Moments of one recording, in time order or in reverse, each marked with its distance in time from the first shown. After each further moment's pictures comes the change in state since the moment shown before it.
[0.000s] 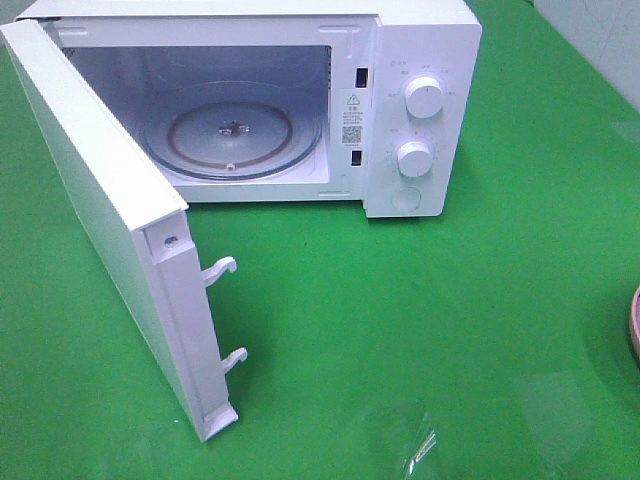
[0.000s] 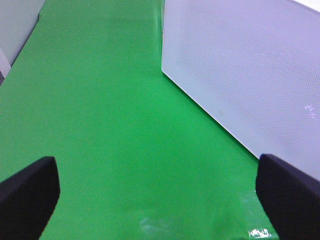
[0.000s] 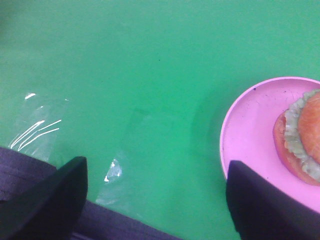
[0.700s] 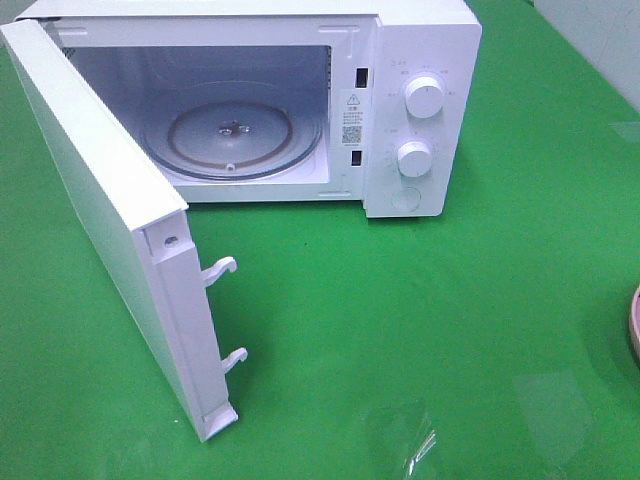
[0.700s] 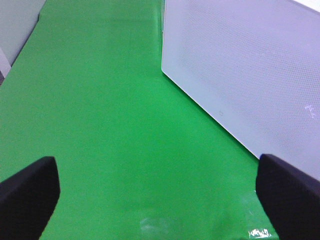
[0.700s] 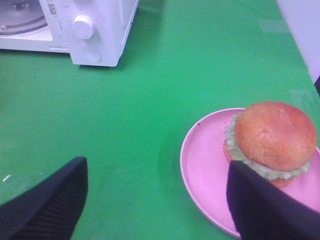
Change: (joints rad) left arm 0.000 0.000 0.000 0.000 0.000 0.000; right arm -0.268 -0.453 0.039 0.053 0.038 -0.034
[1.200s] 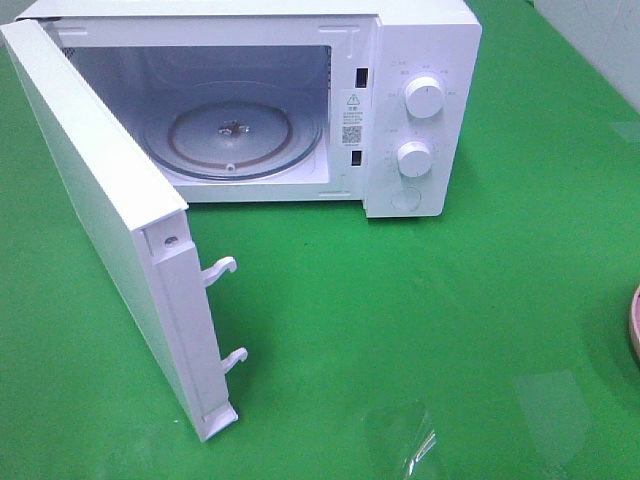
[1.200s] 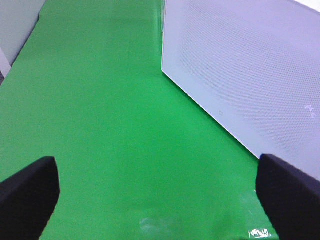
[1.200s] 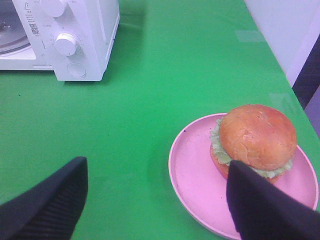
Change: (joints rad) left arm 0.000 0.000 0.000 0.000 0.000 0.000; right arm -0.068 -0.050 0.000 0.002 0.002 -0.001
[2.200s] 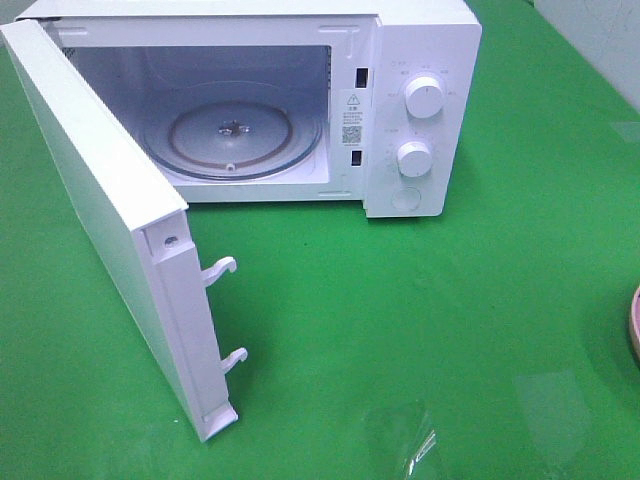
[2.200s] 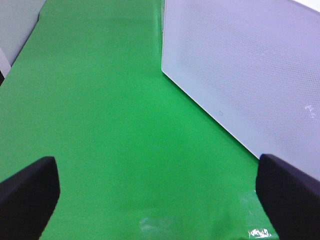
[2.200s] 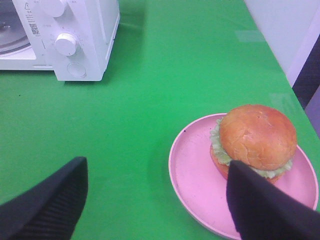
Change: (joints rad) left arm 0.000 0.000 0.000 0.000 0.000 0.000; right arm 0.000 0.000 0.000 0.000 0.000 0.000
